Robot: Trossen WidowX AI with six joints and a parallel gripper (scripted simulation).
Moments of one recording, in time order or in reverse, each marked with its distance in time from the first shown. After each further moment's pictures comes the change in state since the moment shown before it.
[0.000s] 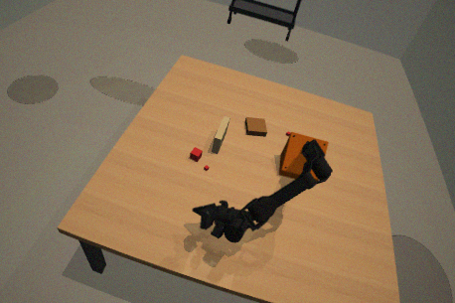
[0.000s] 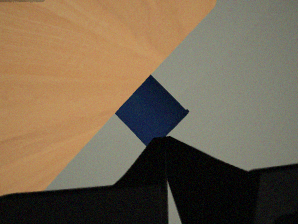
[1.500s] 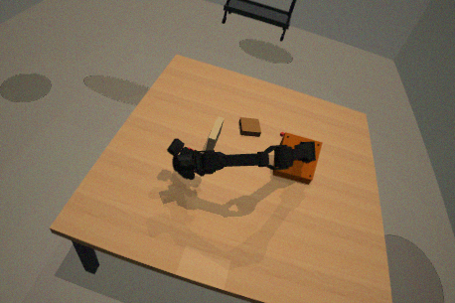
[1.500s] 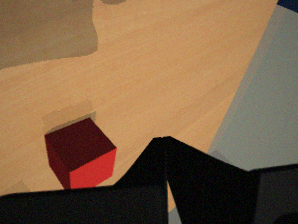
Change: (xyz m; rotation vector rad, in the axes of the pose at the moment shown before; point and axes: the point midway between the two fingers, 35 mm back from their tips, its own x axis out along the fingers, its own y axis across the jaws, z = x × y) arm 0.136 0.152 -0.173 0.512 0.189 0.665
